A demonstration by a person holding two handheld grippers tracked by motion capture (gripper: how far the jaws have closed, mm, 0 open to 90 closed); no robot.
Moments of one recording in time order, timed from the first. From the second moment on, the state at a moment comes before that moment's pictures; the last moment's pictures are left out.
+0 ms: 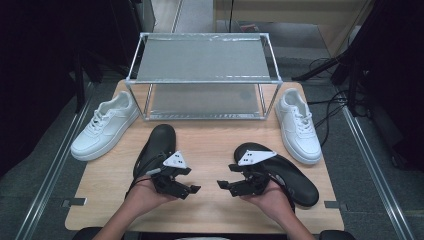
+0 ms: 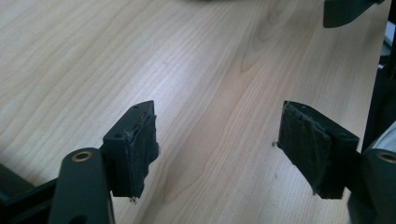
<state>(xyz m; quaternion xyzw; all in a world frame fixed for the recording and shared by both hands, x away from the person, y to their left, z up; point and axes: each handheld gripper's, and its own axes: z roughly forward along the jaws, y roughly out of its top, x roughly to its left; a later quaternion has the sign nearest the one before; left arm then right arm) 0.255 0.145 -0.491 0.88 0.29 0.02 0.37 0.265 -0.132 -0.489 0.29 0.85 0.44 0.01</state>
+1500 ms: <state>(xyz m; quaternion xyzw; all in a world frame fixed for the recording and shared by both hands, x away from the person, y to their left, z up) 0.249 0.309 -0.475 0.82 0.45 0.07 0.35 0.257 -0.116 -0.482 0.25 0.87 0.44 0.01</state>
